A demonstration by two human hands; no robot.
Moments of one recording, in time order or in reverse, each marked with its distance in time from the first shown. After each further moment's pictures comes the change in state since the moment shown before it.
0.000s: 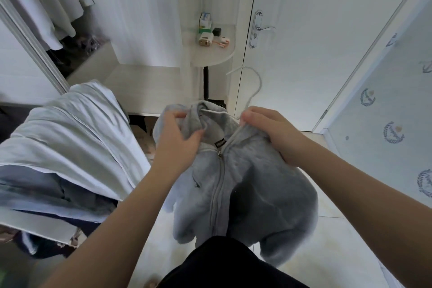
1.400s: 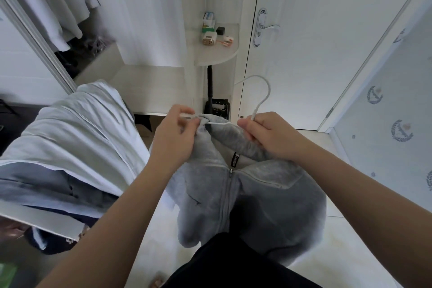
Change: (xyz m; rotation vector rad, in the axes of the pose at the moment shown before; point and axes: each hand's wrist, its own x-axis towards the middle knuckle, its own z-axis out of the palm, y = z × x) left_hand 0.008 -0.008 -0.013 0.082 0.030 0.130; right_hand 0.008 0.017 0.000 -0.567 0.032 -0.172
